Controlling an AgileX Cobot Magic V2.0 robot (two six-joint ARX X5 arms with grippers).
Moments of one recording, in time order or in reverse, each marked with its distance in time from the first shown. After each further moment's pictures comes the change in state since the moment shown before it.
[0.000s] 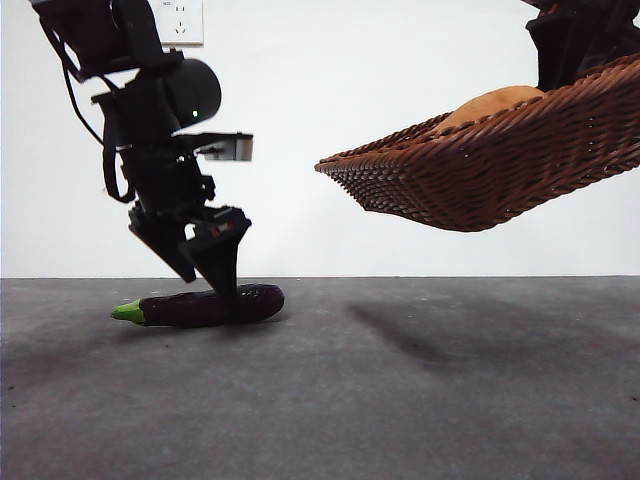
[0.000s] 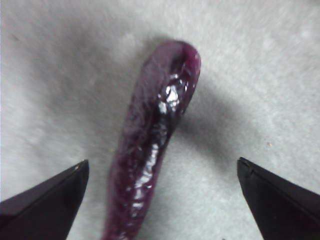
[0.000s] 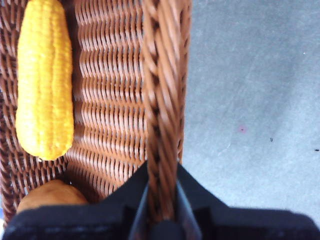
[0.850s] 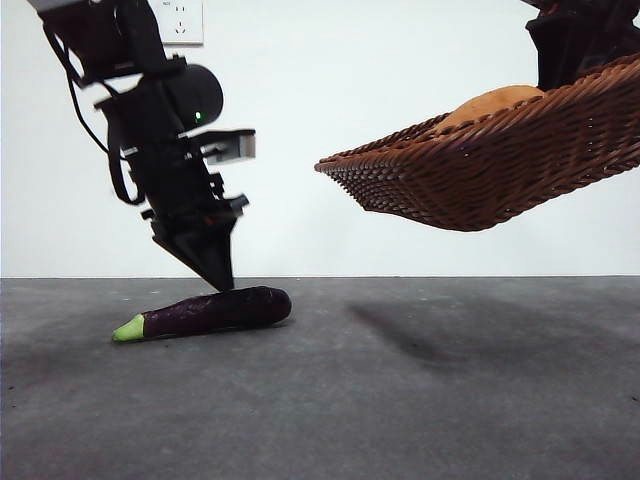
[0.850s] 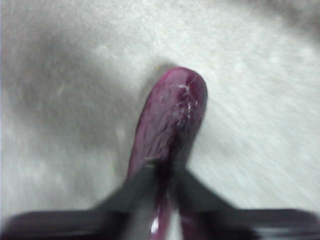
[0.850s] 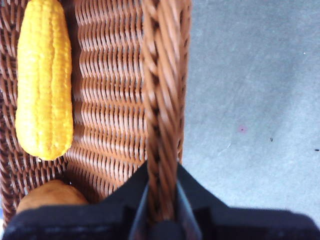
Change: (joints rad) left arm 0.000 -0.011 0.011 -0.028 0.107 -0.091; right arm 0.000 0.000 0.000 0.000 0.000 0.000
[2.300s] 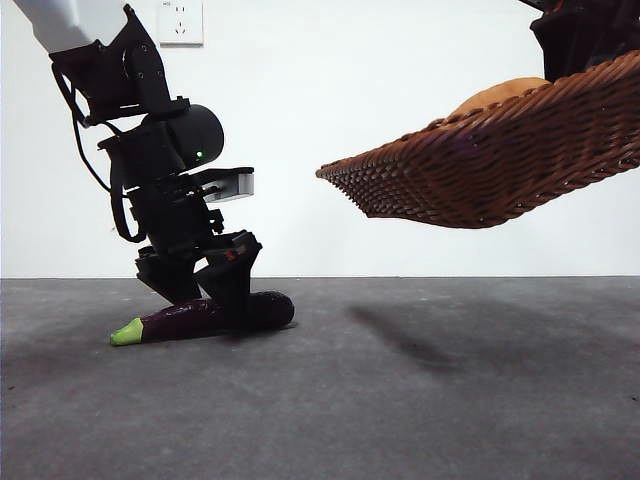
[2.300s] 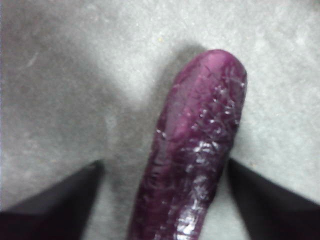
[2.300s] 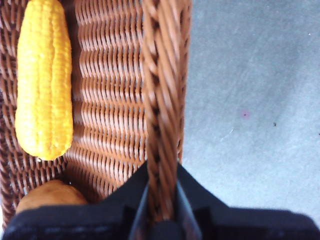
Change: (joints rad) left arm 0.015 0.112 0.006 0.040 0.034 -0.021; right arm 0.002 0.000 0.000 -0.046 0.000 0.004
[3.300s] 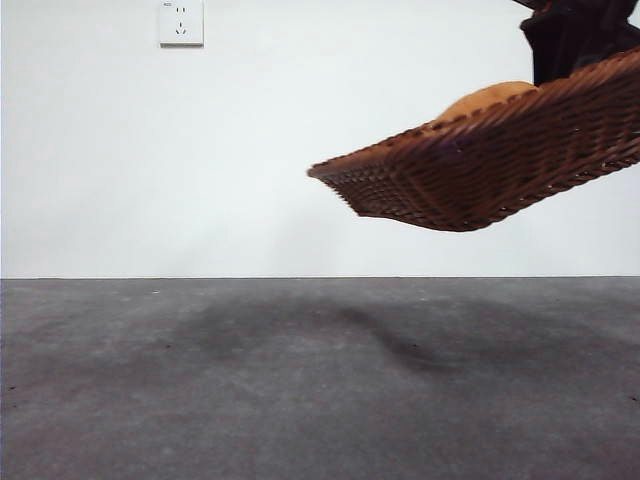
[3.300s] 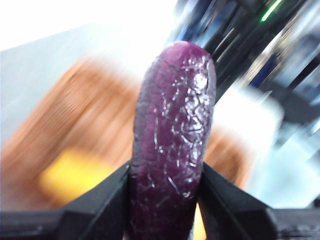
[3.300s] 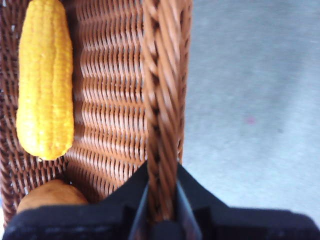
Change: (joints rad) left arm -0.332 -0.646 0.001 0.130 0.168 -0.517; right arm 0.043 0.000 0.000 0.024 0.010 0.020
